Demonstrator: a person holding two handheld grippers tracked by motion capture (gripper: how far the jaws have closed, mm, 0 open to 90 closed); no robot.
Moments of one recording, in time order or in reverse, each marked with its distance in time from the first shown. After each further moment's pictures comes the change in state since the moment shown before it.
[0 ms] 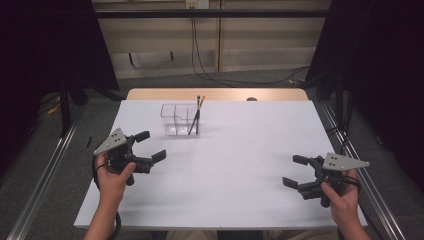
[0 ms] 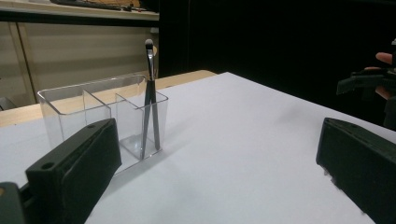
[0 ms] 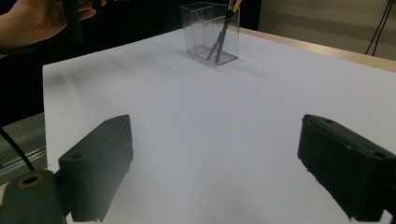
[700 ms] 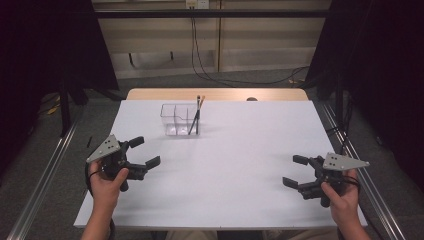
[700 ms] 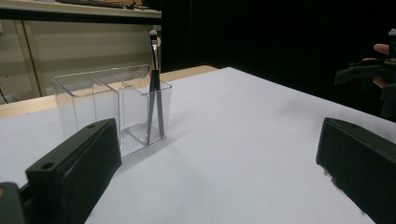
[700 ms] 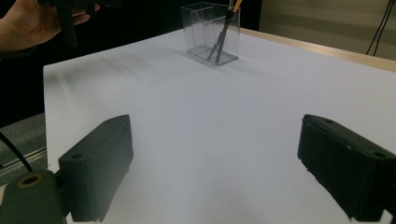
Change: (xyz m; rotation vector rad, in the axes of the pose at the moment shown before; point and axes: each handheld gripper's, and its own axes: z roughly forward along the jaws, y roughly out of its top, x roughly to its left) left arm -0.001 -0.011 -0.019 0.005 0.016 0.006; right arm -0.001 0.000 0.000 -0.002 0.001 0.001
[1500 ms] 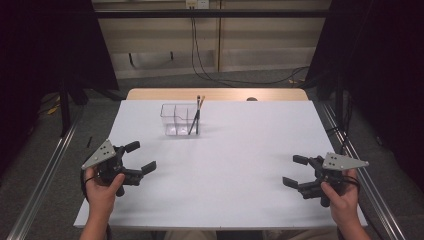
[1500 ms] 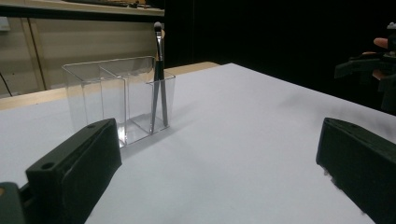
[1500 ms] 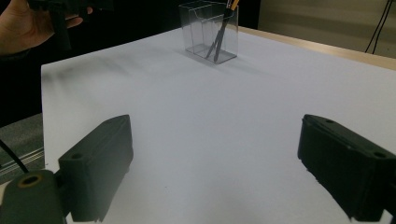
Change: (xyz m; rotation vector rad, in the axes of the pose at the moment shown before) left arm -0.001 -0.010 -0.013 -0.003 0.007 0.003; right arm -0.002 -0.001 0.001 0.004 -0.003 0.004
